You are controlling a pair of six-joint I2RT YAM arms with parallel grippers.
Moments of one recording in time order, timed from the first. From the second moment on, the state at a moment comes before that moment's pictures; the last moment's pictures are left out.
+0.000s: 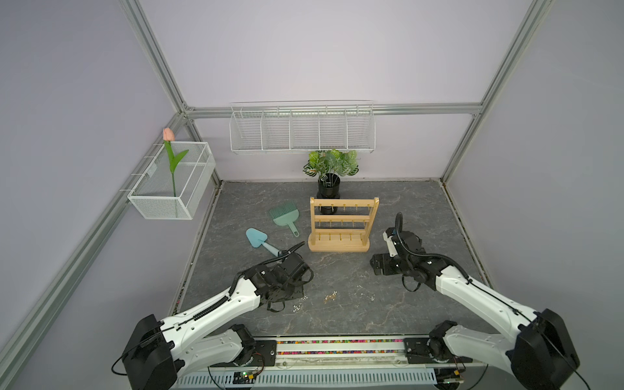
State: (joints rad) left arm -0.89 1.08 0.75 -0.87 -0.14 -0.92; right arm 0.56 1.13 0.69 -0.49 0.00 0.36
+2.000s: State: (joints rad) left arm -0.90 1.11 1.37 -1.12 -0.16 -0.72; right arm 0.88 1.68 0.71 0.73 -0.69 0.16
